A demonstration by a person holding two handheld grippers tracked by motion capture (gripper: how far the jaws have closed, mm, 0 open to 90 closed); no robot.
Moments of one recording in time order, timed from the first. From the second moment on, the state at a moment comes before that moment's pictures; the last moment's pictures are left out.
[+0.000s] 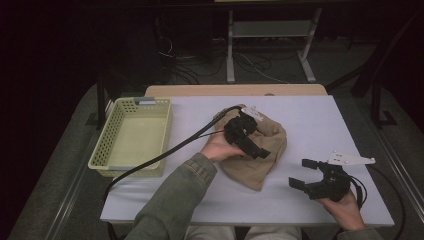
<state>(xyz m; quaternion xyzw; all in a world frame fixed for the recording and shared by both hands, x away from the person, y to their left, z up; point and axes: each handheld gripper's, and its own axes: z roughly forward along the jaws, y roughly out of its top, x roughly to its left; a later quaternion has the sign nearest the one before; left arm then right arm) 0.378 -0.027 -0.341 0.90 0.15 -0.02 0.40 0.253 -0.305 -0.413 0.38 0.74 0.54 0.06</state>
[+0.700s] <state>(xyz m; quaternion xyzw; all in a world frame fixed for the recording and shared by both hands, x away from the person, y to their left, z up) 0.356 0.034 -0.333 0.88 0.20 0.01 0.43 0.254 -0.303 -0.413 0.38 0.75 0.54 0.06</state>
